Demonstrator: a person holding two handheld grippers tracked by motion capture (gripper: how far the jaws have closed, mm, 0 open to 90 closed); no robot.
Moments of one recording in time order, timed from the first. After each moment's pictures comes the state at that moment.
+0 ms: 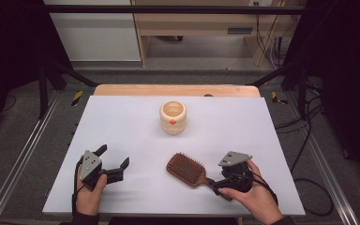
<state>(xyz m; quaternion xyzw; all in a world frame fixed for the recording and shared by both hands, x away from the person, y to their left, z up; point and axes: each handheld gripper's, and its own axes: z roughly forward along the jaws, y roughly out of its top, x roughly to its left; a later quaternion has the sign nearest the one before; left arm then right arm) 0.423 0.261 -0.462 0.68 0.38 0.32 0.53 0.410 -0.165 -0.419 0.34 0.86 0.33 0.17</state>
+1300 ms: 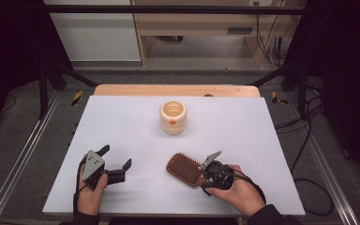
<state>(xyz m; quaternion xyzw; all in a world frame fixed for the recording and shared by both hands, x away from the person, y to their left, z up) 0.424 0.256 -0.463 0.70 0.37 0.32 0.53 0.428 -0.126 -0.444 0.31 0.93 0.19 0.08</state>
